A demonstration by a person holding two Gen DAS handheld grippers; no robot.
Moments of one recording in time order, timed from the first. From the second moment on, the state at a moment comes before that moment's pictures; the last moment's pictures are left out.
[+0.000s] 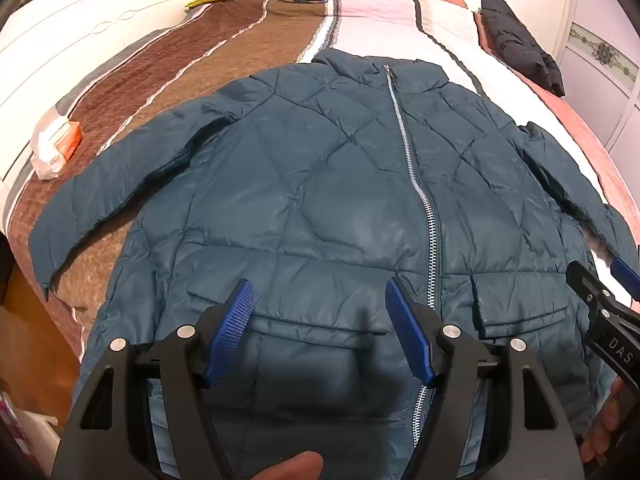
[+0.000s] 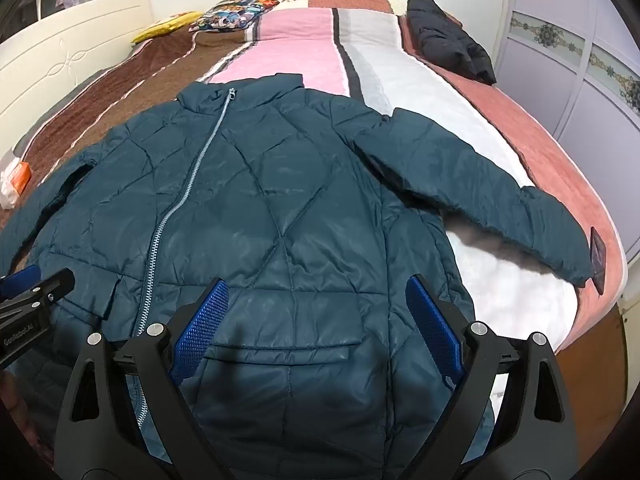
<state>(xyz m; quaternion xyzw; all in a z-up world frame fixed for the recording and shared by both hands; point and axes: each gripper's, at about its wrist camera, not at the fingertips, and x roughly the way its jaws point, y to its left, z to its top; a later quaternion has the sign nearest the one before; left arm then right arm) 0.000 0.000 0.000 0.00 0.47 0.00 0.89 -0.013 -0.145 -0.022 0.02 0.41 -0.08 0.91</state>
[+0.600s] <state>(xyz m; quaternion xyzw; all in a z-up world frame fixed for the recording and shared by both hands) -0.001 0.002 -0.004 0.00 0.47 0.00 0.88 -0.011 -0.148 -0.025 0.02 0.41 -0.08 0.91</state>
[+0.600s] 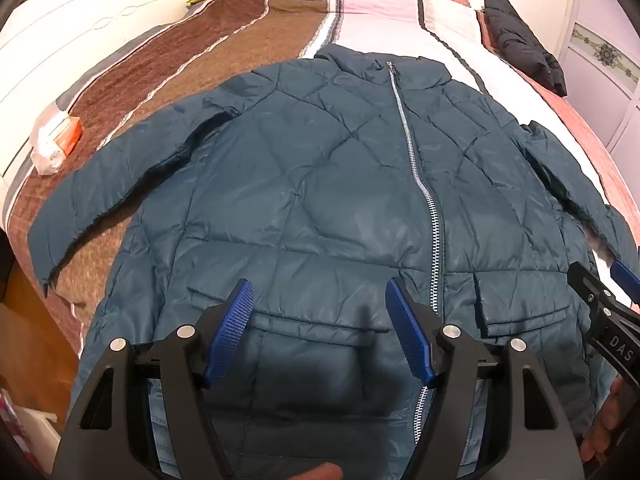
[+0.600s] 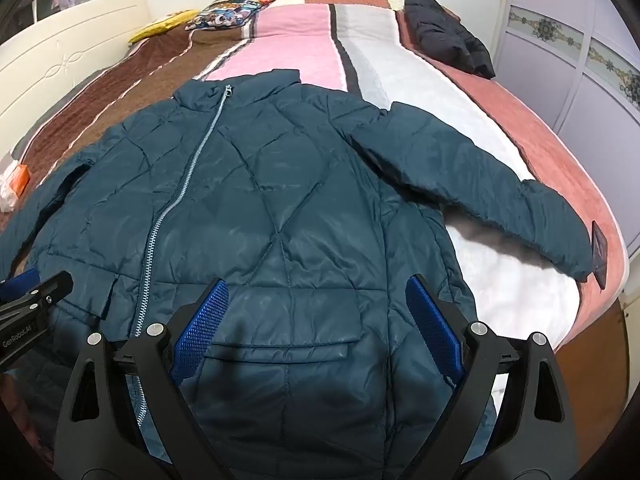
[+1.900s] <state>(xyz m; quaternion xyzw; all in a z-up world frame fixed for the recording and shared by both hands) 0.002 0.004 -0.010 -0.01 0.48 0.01 0.88 -0.009 -0.158 -0.030 0.04 0.42 -0.08 0.90</state>
